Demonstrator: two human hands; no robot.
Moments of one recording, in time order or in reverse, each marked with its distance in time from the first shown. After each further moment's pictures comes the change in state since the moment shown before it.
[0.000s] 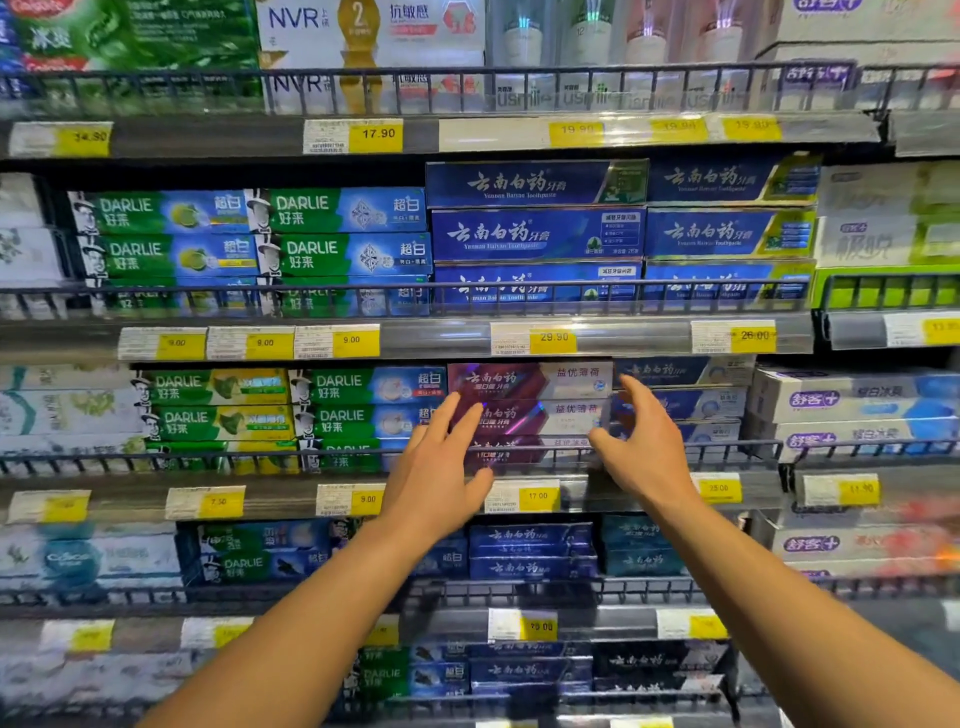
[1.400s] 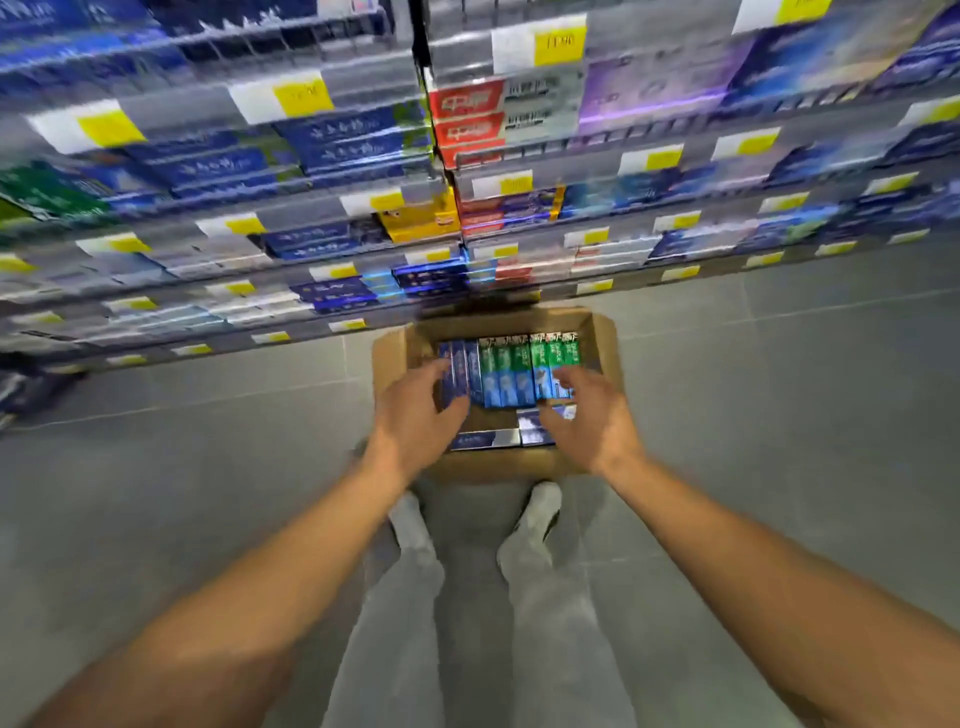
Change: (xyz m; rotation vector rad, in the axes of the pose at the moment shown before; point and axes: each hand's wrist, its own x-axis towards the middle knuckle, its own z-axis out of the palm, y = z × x) left_hand -0.381 0.283 0.446 -0.284 -0.826 -0.589; right_hand -0.443 0.487 -0.172 -0.275 -0.808 0.752
